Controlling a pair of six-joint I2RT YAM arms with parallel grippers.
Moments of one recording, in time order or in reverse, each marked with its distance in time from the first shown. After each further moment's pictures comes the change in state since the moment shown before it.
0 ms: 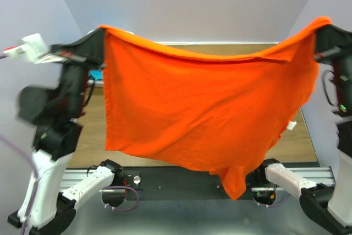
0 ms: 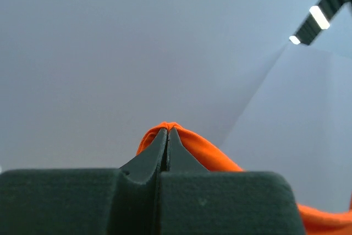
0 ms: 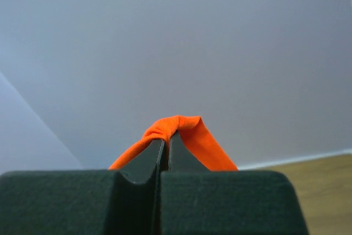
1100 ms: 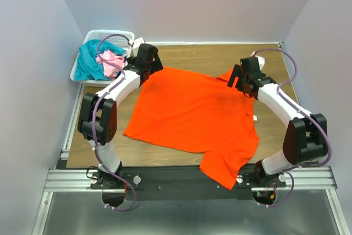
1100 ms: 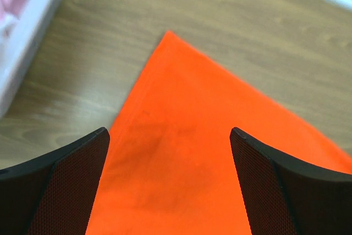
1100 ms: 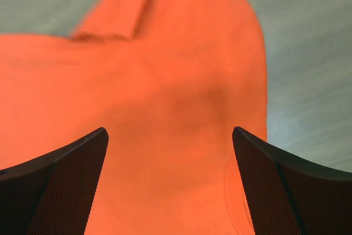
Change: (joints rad) left arm 0.115 0.973 -0.143 -0.087 -0.153 -0.079; right arm -0.020 0.548 -0.825 0.146 0.127 0.123
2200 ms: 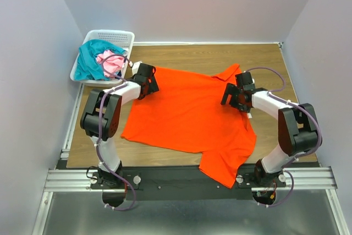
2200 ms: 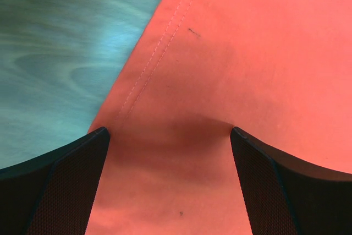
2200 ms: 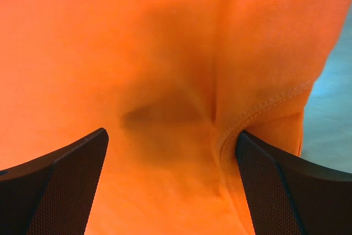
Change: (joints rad) left arm 0.030 0.066 -0.255 0.044 0.032 -0.008; right arm -0.020 0.093 -0.245 0.082 -0.253 0.057
